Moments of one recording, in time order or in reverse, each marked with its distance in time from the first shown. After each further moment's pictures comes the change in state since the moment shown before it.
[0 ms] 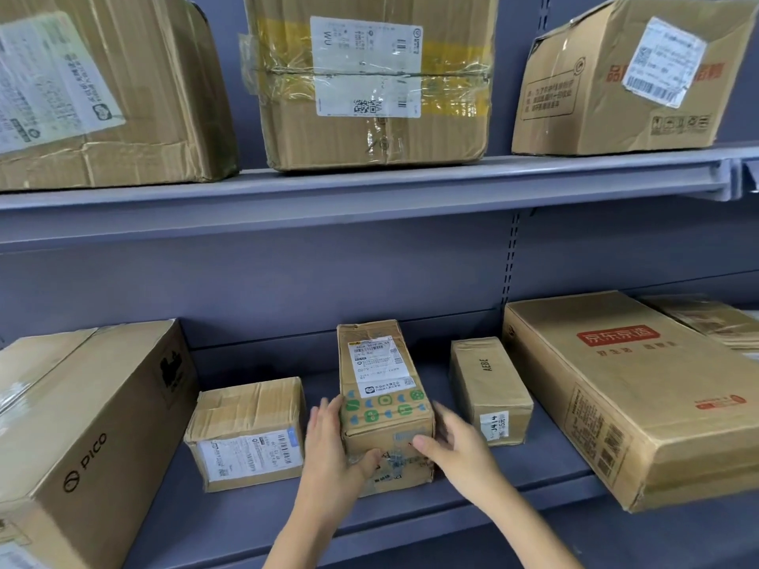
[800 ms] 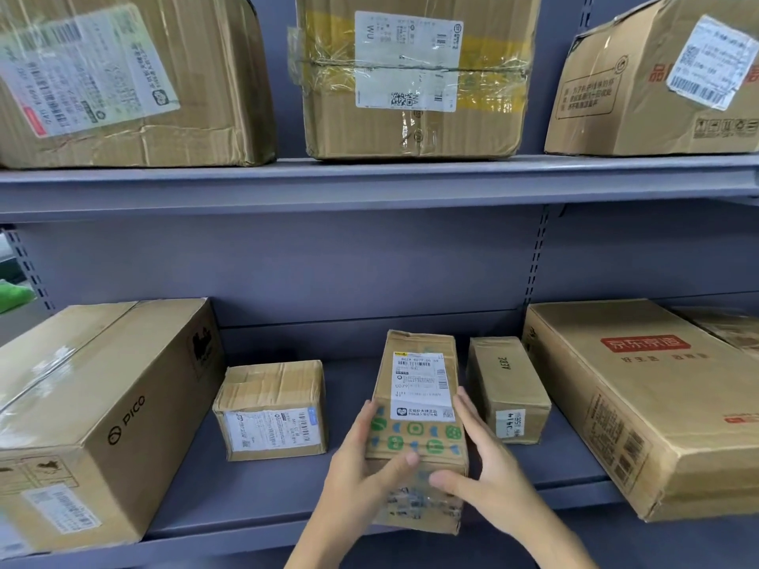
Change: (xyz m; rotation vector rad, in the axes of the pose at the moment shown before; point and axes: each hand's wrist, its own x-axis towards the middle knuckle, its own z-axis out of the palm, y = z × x) left_hand -0.039 0.009 -0.003 -0.413 -0.131 -0.075; right_hand -0.042 -0.012 -0.012 -0.150 -0.105 -0.205
